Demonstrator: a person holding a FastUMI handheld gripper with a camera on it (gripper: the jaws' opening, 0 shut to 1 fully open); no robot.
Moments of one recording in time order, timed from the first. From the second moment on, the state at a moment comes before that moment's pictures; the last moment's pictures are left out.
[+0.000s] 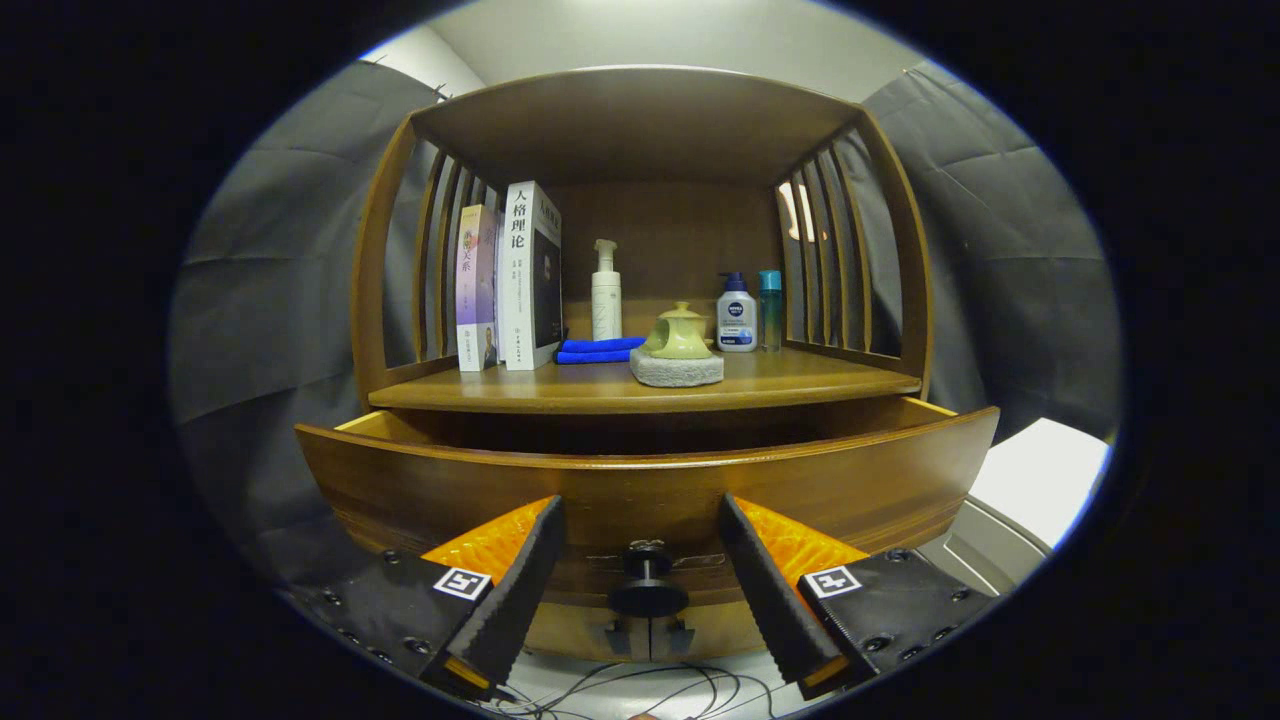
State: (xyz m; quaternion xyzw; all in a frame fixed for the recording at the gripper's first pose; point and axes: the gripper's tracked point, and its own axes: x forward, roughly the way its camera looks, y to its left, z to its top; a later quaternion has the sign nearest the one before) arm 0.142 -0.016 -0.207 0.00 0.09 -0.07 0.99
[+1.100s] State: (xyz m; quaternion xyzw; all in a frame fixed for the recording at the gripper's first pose) arm 0.167 -0.038 -0.188 -0.03 0.13 -0.06 0.99
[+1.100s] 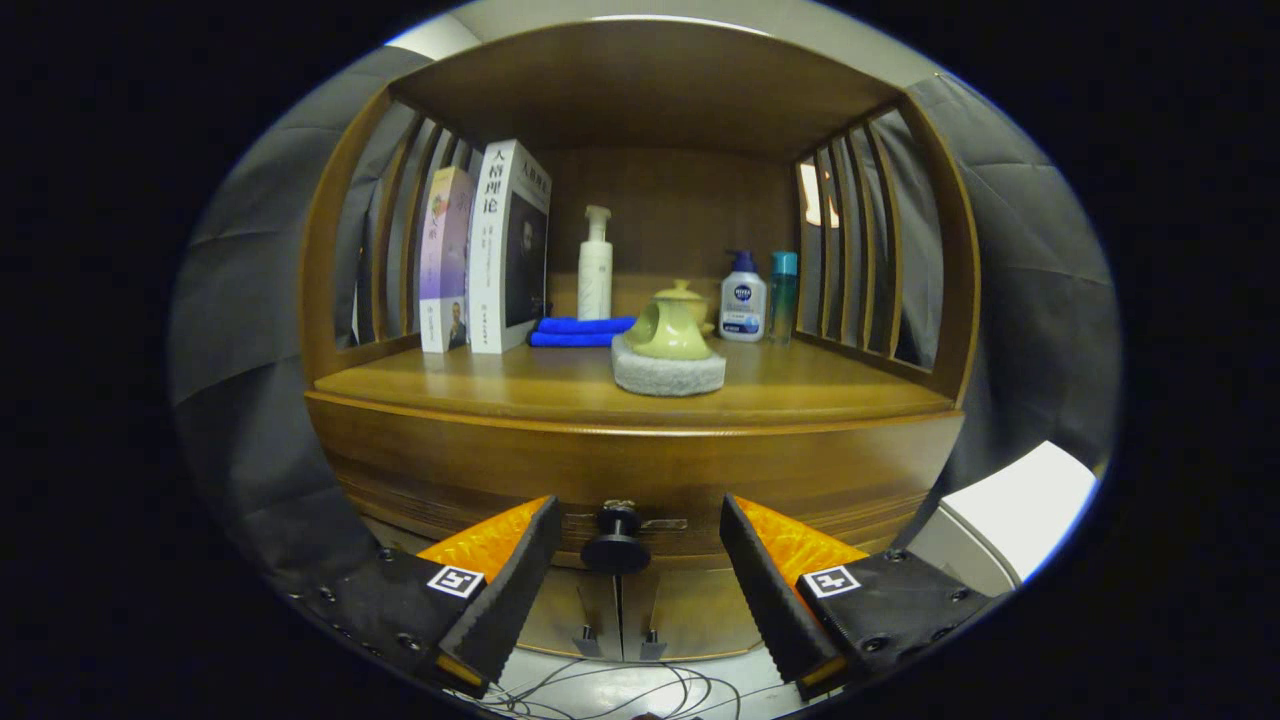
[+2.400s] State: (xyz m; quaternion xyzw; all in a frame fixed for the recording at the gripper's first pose) arm -0.029 -0.027 -0.013 0.00 -0.05 -0.02 1.00
